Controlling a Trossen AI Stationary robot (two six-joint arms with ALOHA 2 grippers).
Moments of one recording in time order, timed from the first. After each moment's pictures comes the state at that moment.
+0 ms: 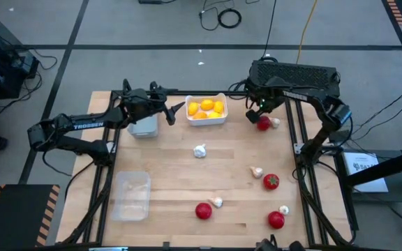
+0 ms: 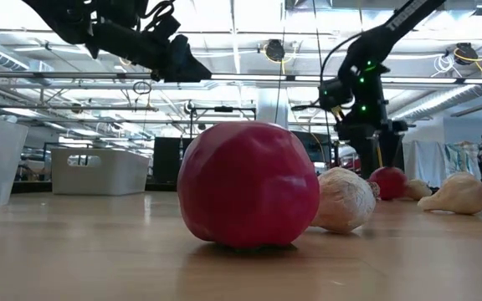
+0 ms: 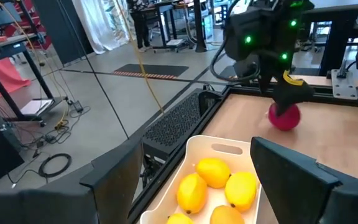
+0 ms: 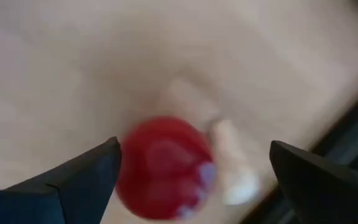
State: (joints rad) left arm 0.47 1.19 0.68 0.36 -0.05 0.16; right arm -0.77 1.68 1.15 -1.07 0.14 0.21
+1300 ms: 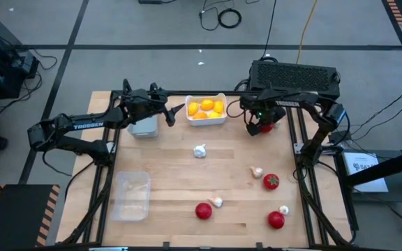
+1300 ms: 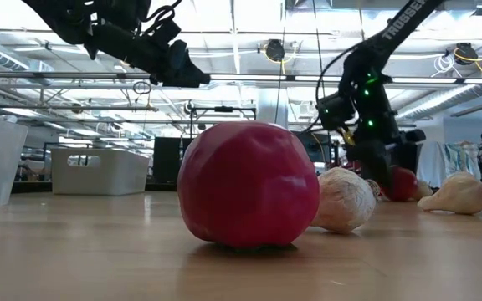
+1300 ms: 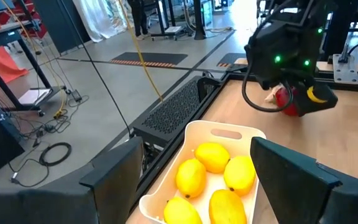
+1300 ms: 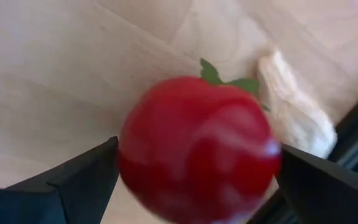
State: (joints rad) left arm 0.47 1.19 0.68 0.30 -0.05 0.16; right arm -0.65 1.72 1.02 -1.07 0.16 0.45
